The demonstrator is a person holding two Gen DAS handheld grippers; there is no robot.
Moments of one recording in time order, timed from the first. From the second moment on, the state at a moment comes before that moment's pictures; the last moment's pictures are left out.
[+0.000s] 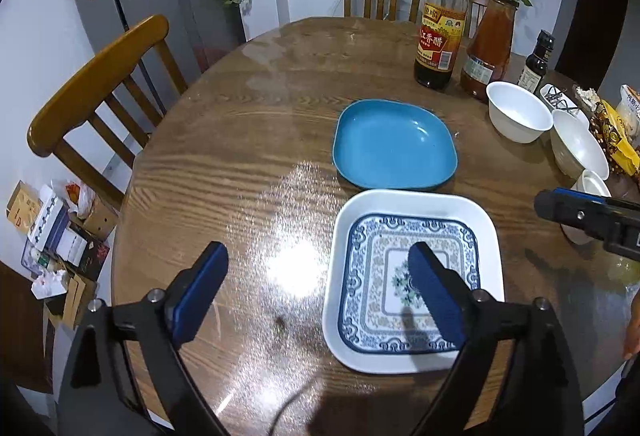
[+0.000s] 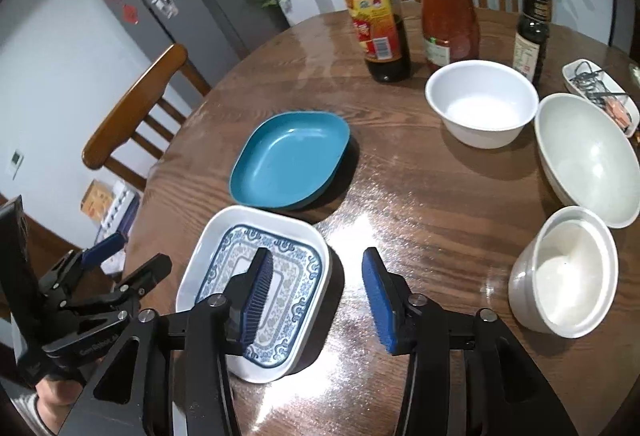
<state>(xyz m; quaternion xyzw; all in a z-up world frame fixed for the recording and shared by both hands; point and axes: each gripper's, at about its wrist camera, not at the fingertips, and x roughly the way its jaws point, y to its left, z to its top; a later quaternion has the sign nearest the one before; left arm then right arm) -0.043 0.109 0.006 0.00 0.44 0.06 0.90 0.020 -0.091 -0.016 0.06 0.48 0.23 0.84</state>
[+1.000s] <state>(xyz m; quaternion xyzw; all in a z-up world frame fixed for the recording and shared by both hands) 0.057 0.137 -0.013 -0.02 0.48 0.03 0.88 0.084 -0.069 -0.038 0.09 0.51 0.19 0.83</state>
